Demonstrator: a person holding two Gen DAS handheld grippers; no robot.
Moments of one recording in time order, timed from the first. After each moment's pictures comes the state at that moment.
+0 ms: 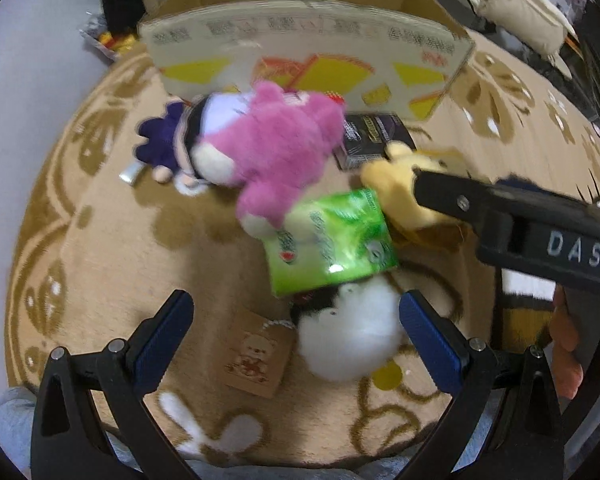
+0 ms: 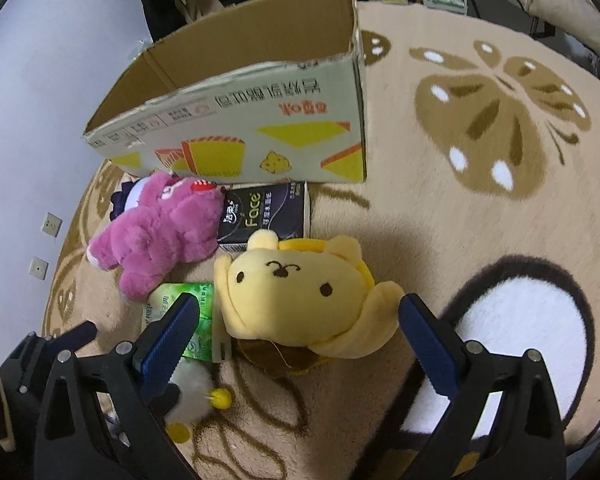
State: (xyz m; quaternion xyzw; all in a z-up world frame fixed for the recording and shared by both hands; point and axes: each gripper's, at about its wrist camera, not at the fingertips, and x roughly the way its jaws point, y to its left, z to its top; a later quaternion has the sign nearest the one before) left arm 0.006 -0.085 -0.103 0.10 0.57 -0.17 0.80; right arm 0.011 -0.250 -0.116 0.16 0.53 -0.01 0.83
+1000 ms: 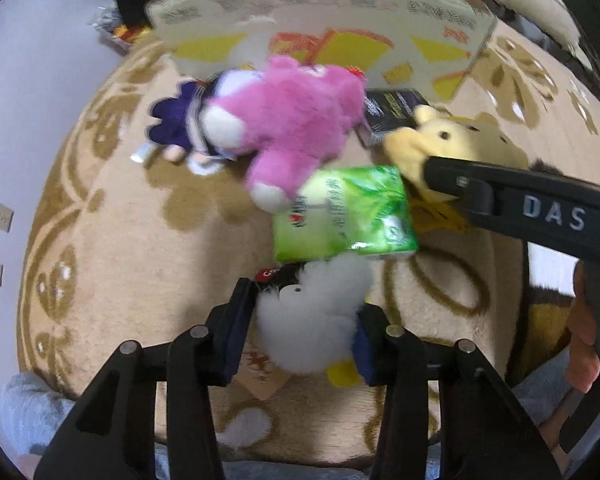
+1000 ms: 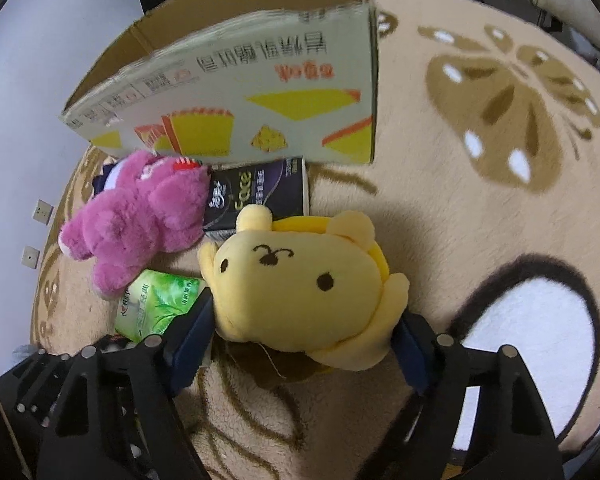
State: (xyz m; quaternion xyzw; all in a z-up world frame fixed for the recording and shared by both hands) left arm -0.002 -0.079 -0.108 0.12 0.57 -0.12 0.81; right arm 0.022 -0.241 -0.135 0.15 0.55 -0.01 0.82
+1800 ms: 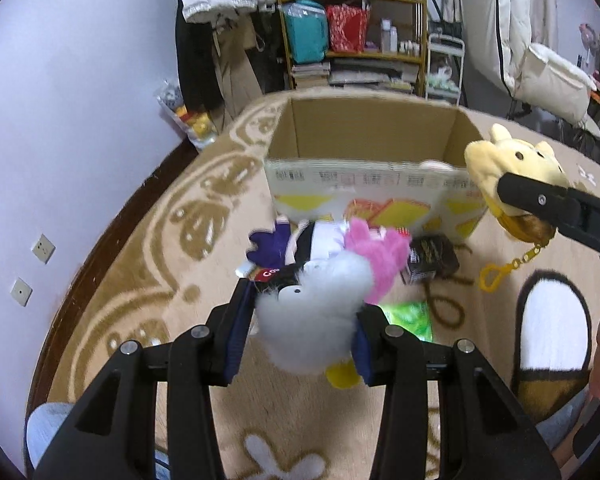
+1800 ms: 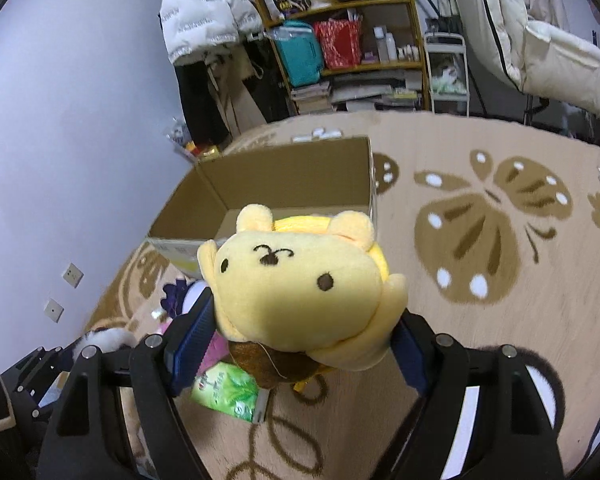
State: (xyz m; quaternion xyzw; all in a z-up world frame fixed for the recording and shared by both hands) left arm 0.003 -0.046 -0.022 0.09 0.40 -0.08 0.91; right arm -0.003 -0.256 -0.029 0.15 0.37 -0.01 0.92
